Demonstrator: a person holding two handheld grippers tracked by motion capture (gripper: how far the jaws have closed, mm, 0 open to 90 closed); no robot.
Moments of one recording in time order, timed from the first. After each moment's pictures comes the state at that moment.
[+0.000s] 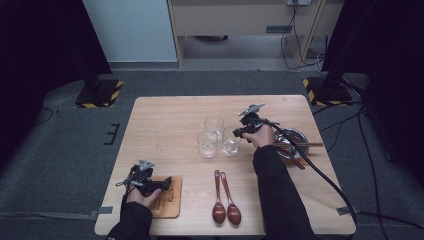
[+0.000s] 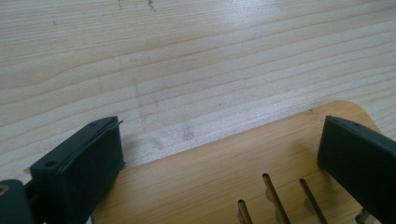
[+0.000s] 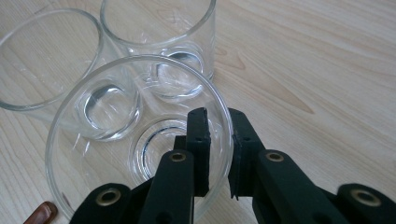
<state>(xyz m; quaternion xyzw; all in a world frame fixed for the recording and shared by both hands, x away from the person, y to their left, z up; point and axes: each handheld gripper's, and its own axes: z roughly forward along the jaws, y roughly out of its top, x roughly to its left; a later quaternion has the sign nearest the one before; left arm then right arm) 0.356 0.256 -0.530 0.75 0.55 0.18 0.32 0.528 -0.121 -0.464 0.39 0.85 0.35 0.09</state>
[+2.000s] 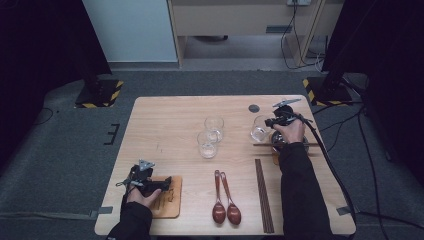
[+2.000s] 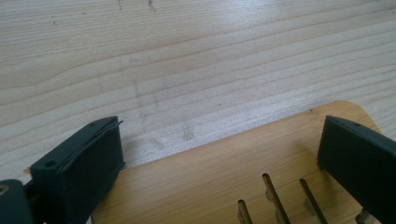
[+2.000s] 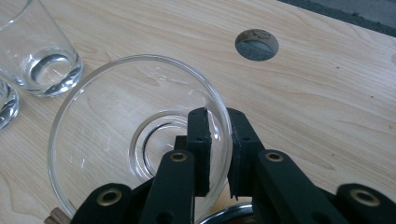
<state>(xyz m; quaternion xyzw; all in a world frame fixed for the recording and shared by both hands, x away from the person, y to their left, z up) 0.356 0.256 -0.530 0.75 0.55 0.18 0.32 0.548 -0.223 -0.459 0.46 0.81 0.34 0.17</state>
